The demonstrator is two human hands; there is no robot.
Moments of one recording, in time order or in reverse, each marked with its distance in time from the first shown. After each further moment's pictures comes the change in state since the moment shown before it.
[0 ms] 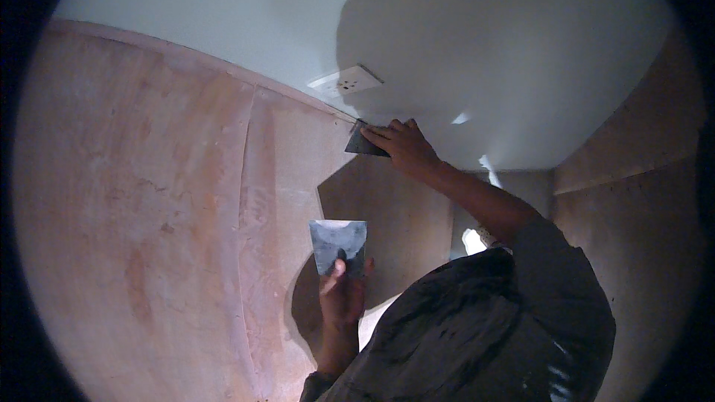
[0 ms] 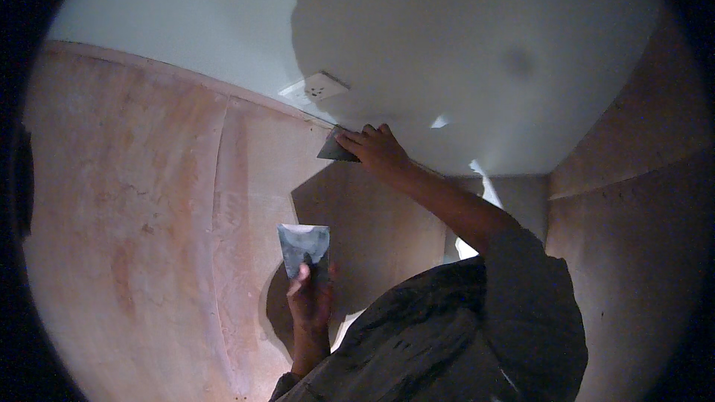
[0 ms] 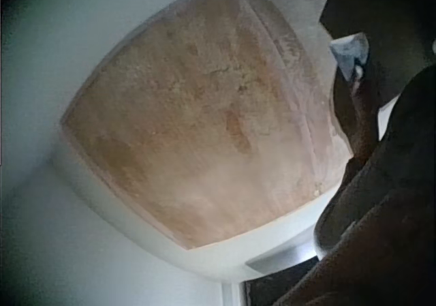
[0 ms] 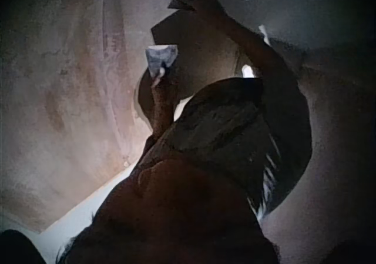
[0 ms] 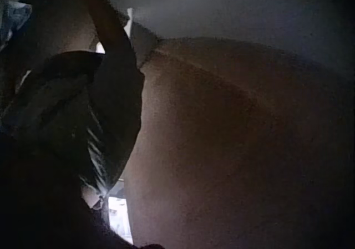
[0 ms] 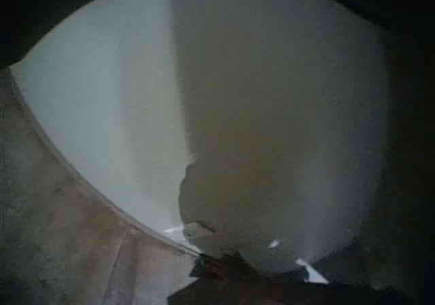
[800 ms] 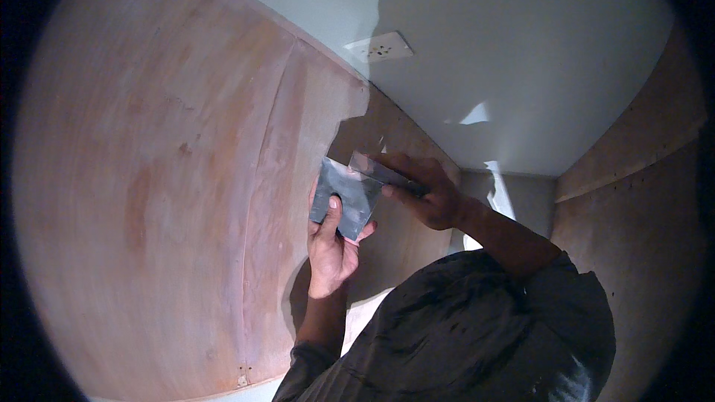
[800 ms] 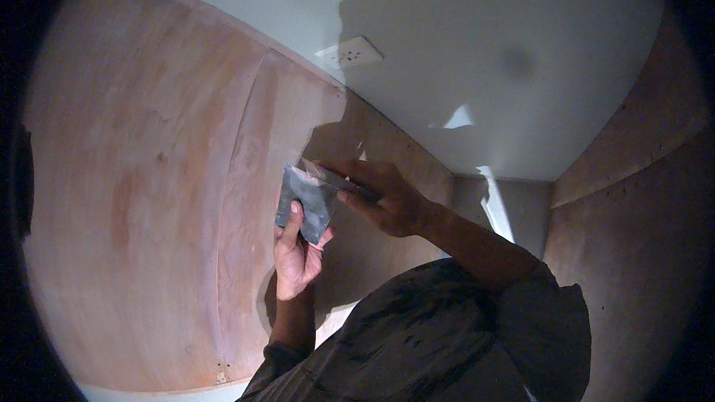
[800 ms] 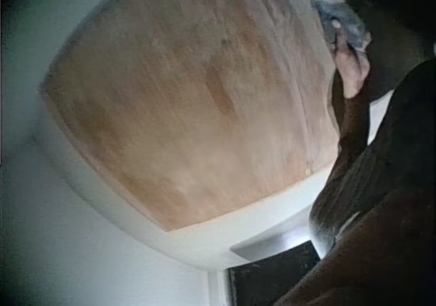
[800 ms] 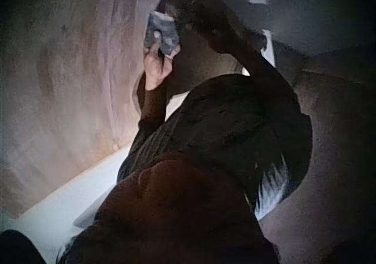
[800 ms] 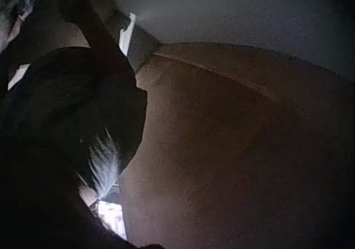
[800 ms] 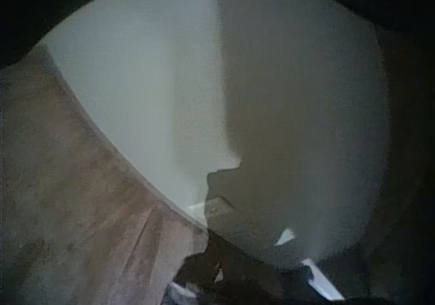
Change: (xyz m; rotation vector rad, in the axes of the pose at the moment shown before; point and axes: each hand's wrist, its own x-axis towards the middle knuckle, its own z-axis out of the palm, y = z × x) left_hand 0.029 0.031 0.020 0.075 -0.156 0.098; right_hand -0.045 -0.103 -0.105 1.104 0.019 -0.096
